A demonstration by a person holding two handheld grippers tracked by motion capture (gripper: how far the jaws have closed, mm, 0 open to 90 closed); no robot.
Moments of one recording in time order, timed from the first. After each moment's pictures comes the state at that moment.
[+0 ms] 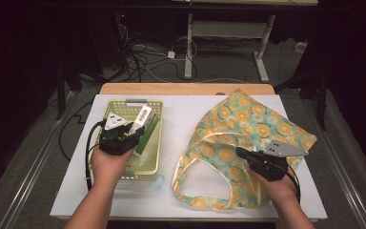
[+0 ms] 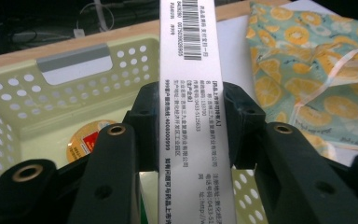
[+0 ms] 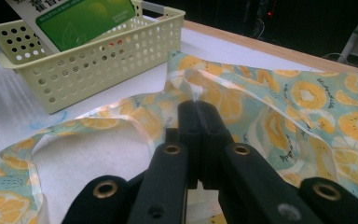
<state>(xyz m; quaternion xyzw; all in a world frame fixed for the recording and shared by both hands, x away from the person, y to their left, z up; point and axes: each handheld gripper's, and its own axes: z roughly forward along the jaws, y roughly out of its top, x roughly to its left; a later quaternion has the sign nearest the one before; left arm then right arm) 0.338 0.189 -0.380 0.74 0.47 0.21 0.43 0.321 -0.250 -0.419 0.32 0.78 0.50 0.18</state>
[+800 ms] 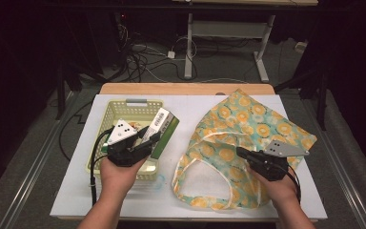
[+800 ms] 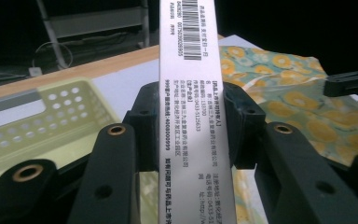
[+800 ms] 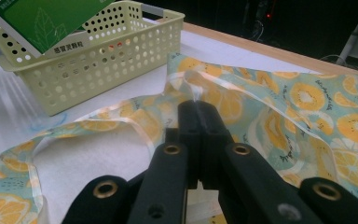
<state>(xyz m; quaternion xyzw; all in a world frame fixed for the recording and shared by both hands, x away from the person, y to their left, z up) 0.303 0.150 -0.359 0.75 0.40 0.18 0.50 0.320 -0.250 -0.417 0.32 0.78 0.50 0.18</state>
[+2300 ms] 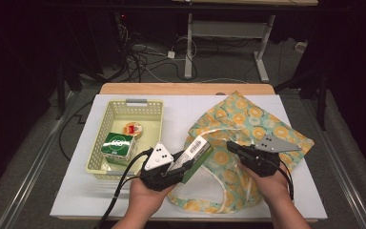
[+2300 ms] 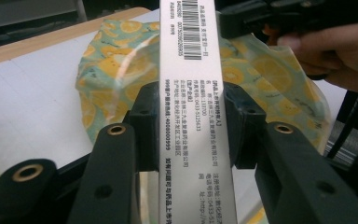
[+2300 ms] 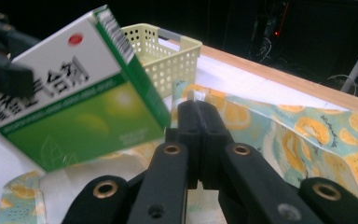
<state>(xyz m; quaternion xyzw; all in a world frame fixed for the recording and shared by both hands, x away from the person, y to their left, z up) 0.273 0.084 -0.391 0.79 0.33 0.12 0.50 0.323 -0.220 -0.396 0.30 0.78 0.52 0.19</state>
